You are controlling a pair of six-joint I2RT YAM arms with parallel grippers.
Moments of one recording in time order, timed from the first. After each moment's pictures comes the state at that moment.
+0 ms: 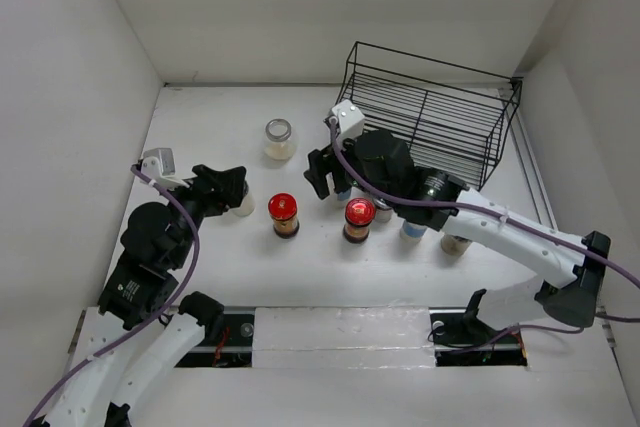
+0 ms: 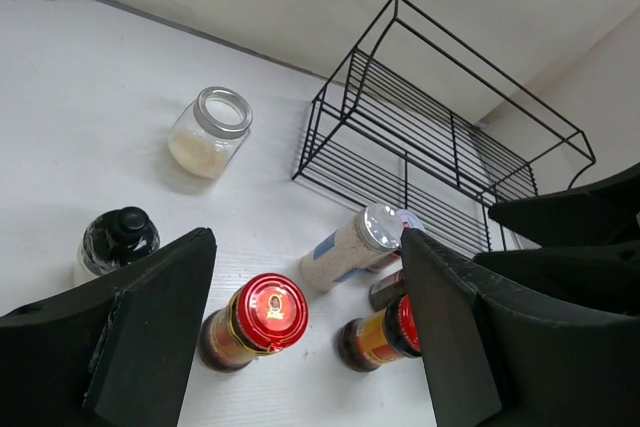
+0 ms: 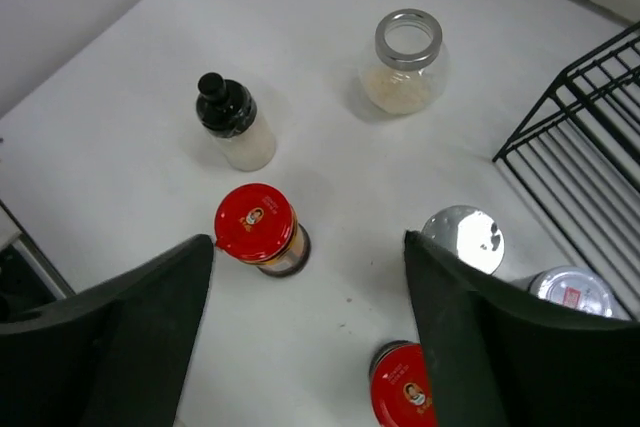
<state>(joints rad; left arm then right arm) -0.49 0.47 0.86 -0.45 -0.25 -0.56 1.01 1.36 1.38 -0.33 0.26 0.17</state>
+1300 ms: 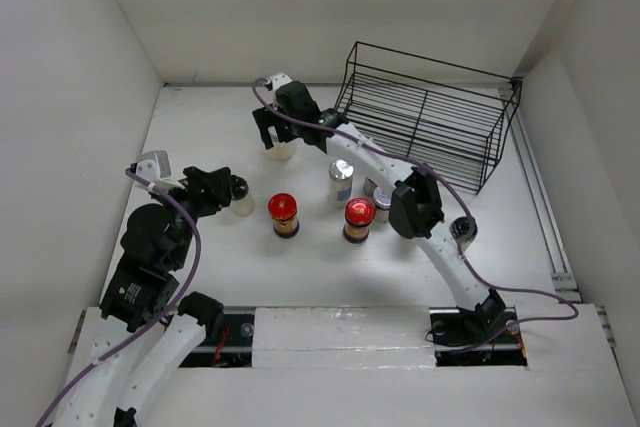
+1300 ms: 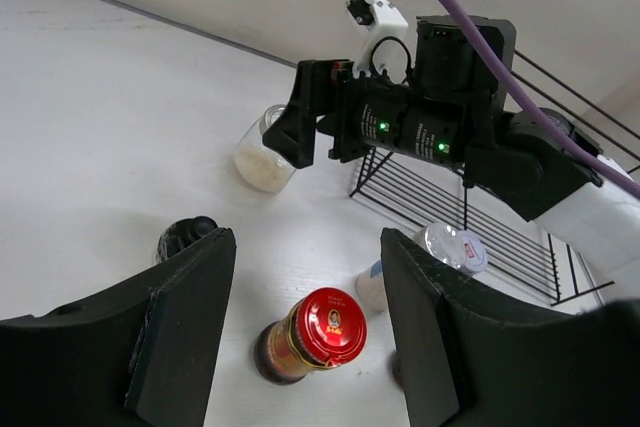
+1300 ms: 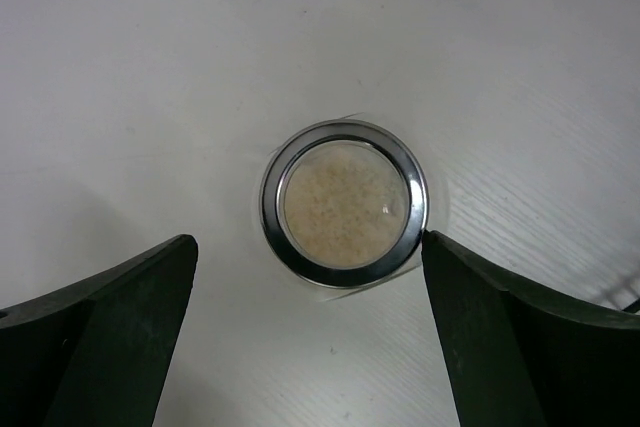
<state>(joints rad) -0.42 0.44 0.84 -0.46 -0.31 -0.48 0.77 2.52 2.48 -0.53 0.10 0.16</state>
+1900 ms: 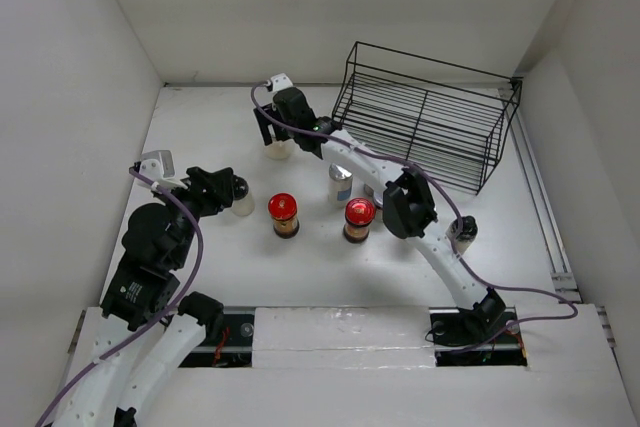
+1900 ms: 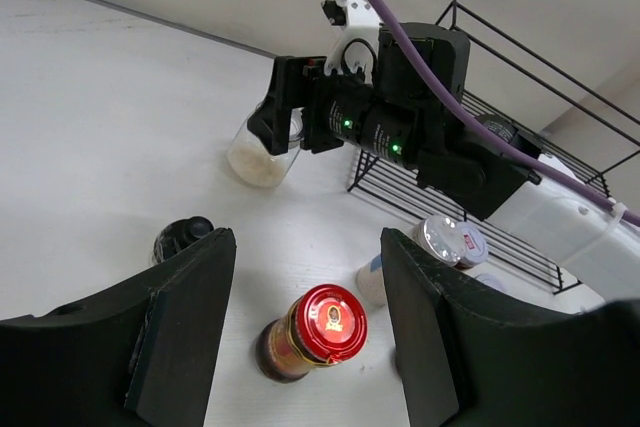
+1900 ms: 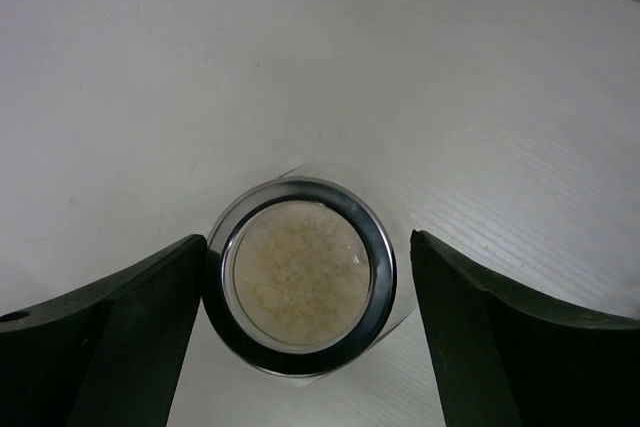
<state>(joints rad) -0.42 0.45 0.83 -0.45 -0.28 -0.46 0.77 2.61 2.50 -0.38 0.19 0.16</state>
